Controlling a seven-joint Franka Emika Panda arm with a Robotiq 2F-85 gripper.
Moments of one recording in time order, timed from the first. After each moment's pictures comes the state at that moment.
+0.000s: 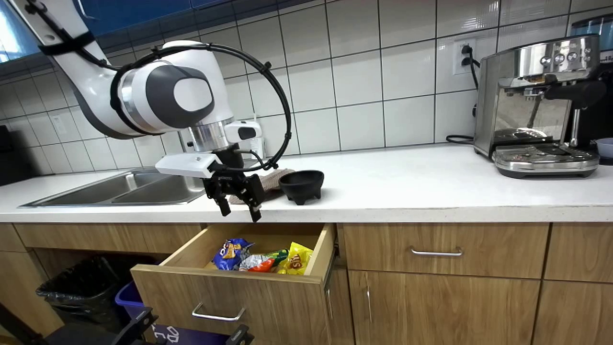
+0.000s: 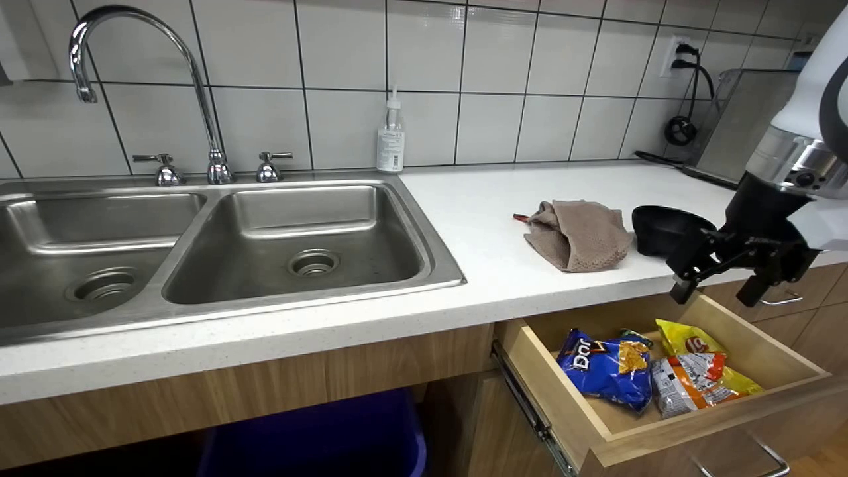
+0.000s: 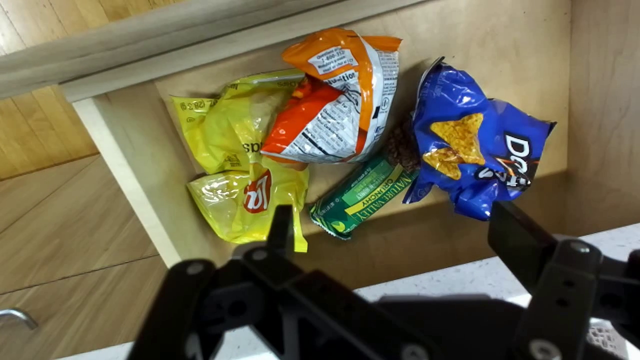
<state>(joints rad) 0.01 -0.07 -0.04 -2.77 -0.01 2.82 0.11</state>
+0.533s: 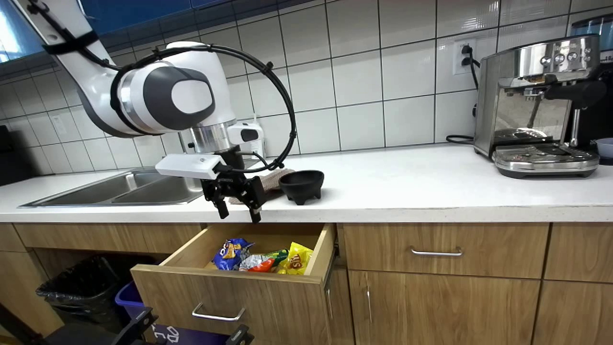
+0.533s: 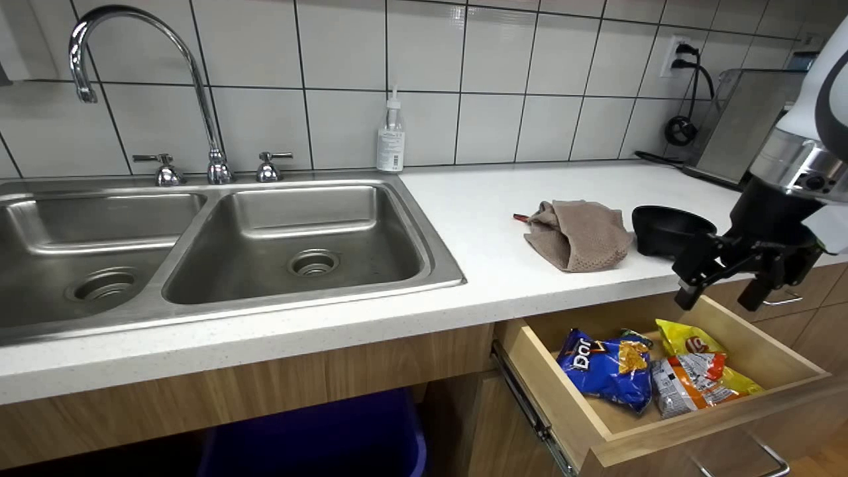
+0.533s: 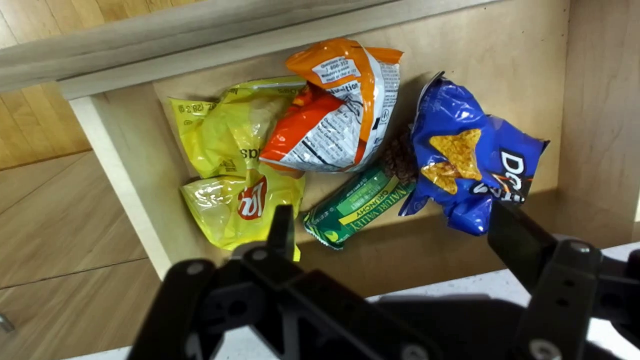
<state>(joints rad) 0.01 -0.07 -0.04 -2.77 0.07 2.80 -0.01</state>
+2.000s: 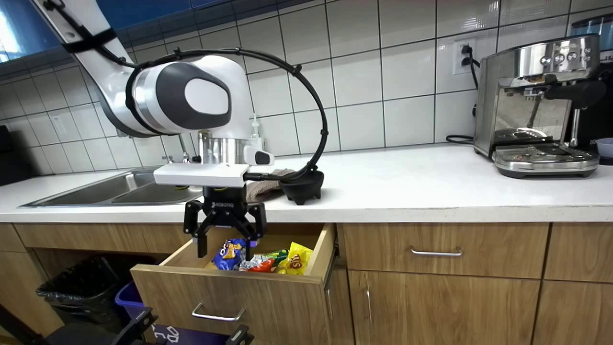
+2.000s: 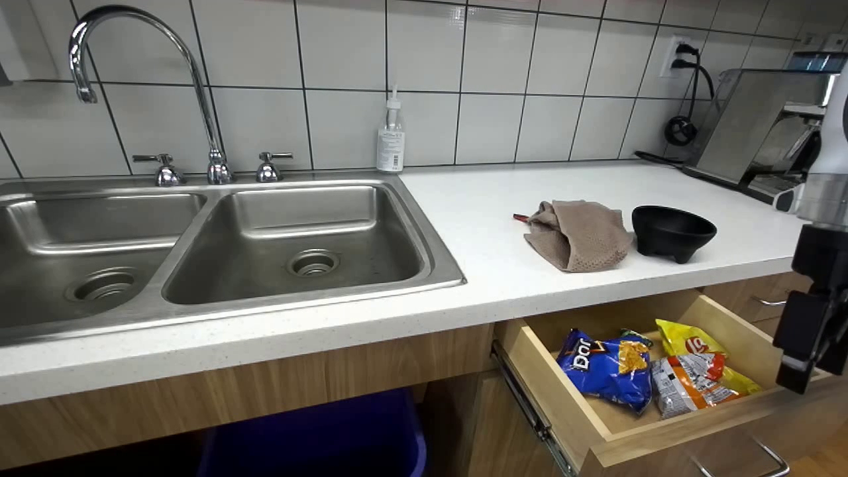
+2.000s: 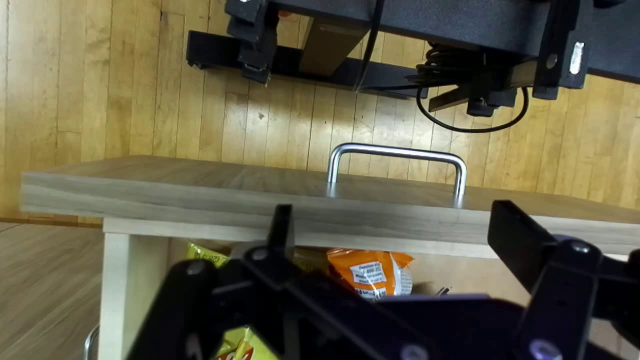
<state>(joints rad) -0.03 -0.06 -0.12 -2.78 0.03 2.46 -0.42</state>
